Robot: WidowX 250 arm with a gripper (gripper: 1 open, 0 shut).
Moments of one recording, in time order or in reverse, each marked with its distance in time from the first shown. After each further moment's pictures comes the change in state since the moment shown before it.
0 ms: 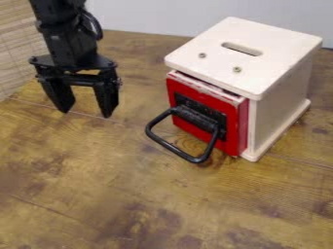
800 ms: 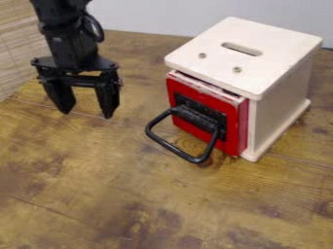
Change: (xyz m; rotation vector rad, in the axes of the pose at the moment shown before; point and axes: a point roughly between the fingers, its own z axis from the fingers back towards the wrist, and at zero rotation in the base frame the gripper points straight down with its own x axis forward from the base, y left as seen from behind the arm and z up) arm 0.001 0.002 -0.004 0.014 0.012 0.017
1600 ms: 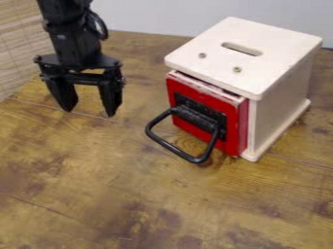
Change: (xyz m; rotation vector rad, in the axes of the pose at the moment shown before) arm 0.003 -0.008 0.001 0.005 -0.003 -0.011
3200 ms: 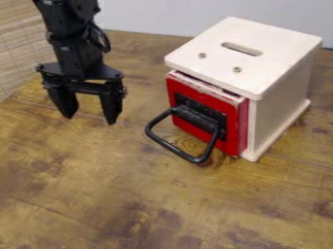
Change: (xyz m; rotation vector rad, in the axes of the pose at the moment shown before) arm -0.001 0.004 -0.009 0.030 -0.020 0.000
